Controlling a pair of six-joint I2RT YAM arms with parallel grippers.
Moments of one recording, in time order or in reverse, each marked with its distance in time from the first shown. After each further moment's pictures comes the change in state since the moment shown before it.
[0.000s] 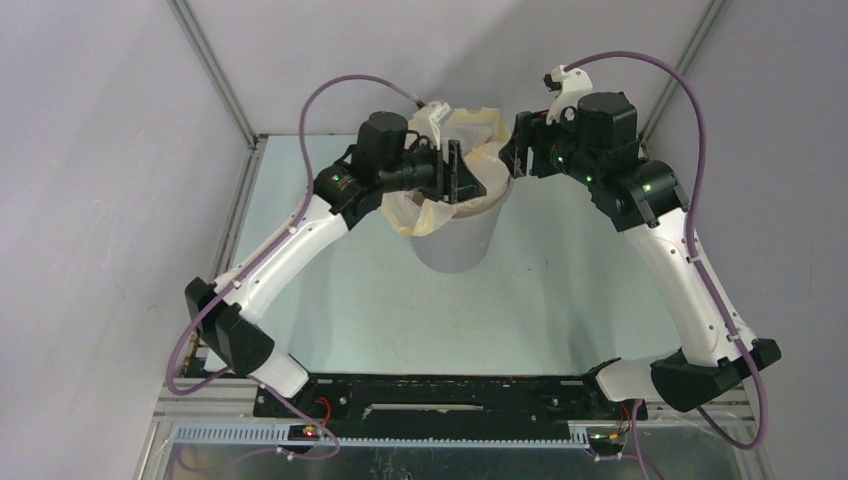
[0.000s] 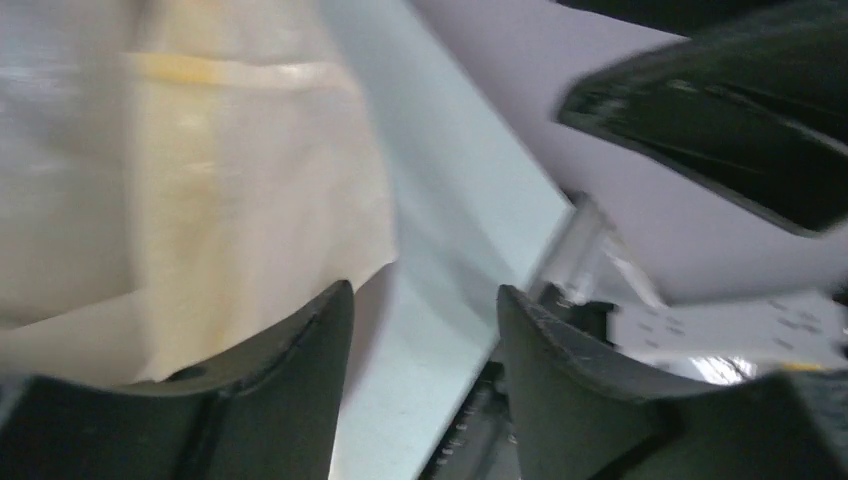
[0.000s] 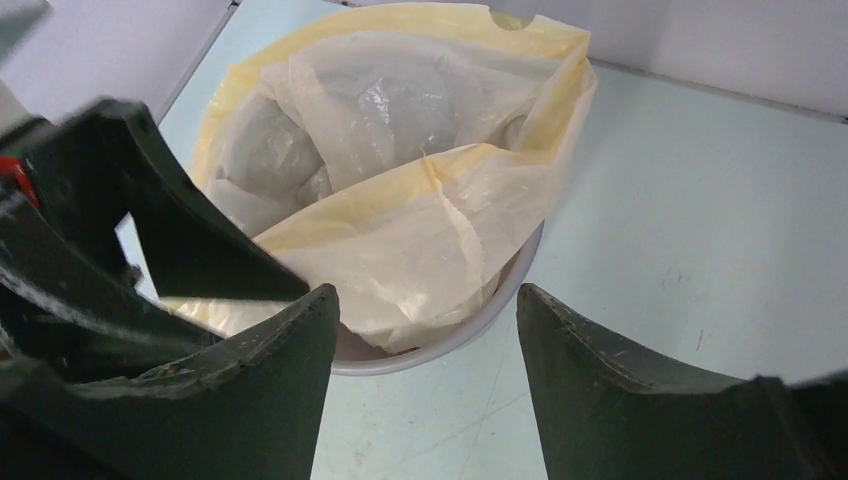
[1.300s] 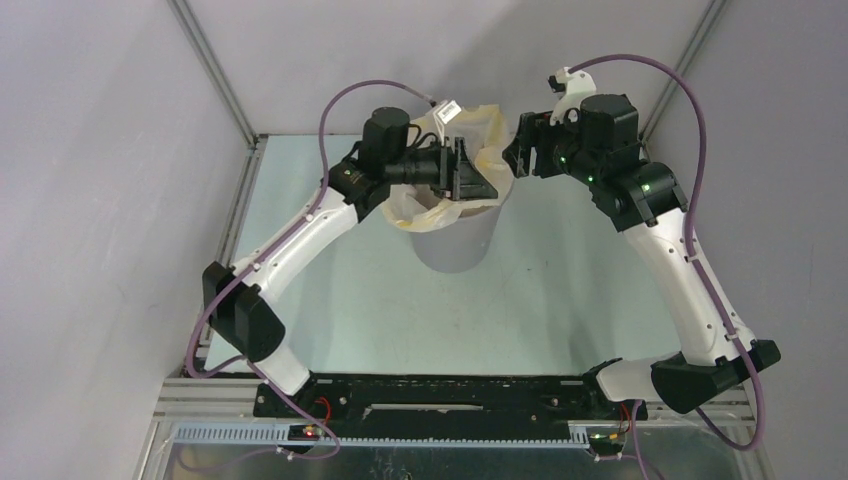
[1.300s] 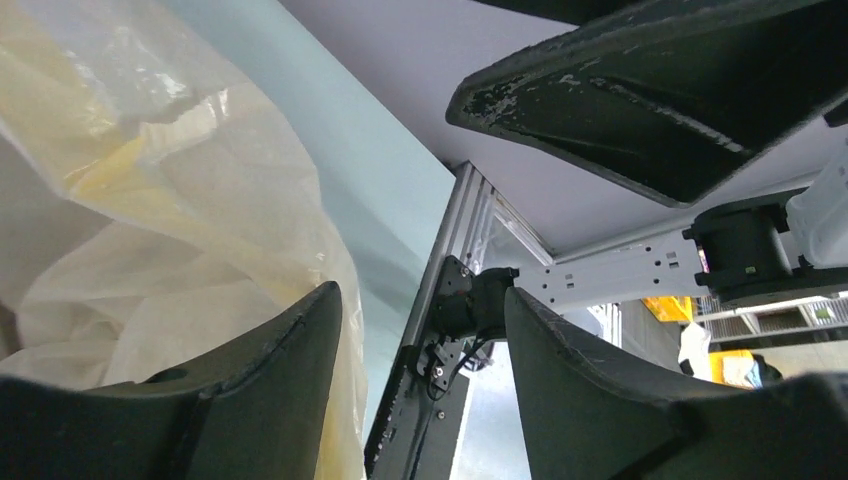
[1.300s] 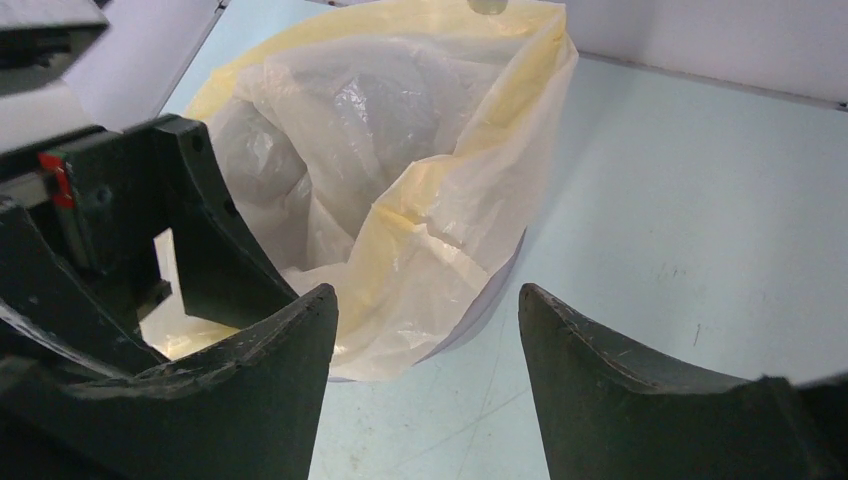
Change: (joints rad) left arm 0.060 0.064 -0.023 0.161 0.256 -0.116; right arm -0.032 -0.011 -0.050 0.036 -0.012 0.011
